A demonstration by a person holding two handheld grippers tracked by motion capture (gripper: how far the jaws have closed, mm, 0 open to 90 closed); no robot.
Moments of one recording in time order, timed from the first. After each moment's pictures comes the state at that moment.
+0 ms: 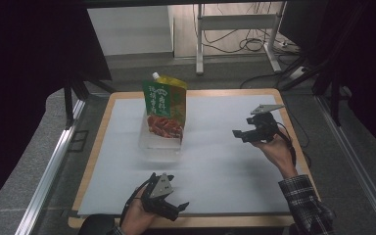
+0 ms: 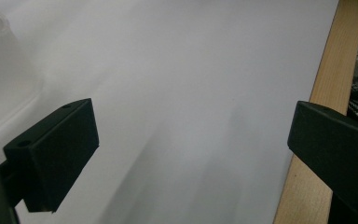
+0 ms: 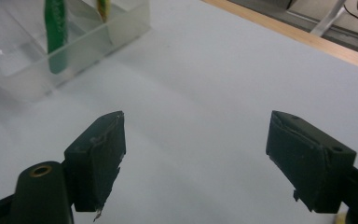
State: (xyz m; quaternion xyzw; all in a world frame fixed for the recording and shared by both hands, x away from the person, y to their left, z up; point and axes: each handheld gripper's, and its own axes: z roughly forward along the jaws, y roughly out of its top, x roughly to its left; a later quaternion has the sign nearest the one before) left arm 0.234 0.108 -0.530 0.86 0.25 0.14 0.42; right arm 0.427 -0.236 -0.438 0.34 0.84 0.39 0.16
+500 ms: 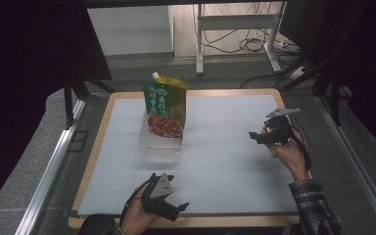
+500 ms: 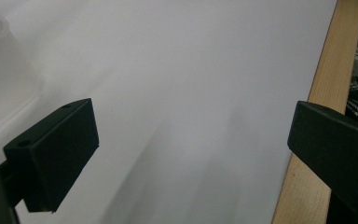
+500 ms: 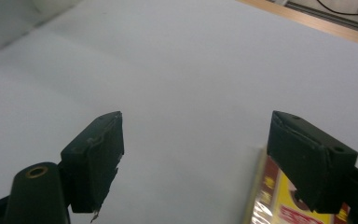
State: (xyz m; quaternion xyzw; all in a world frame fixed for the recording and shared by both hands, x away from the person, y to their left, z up) left arm 0.233 0.107 -0.530 0.86 0.25 0.14 0.42; right arm 0.431 -0.285 -0.456 0.39 0.82 0.36 0.20
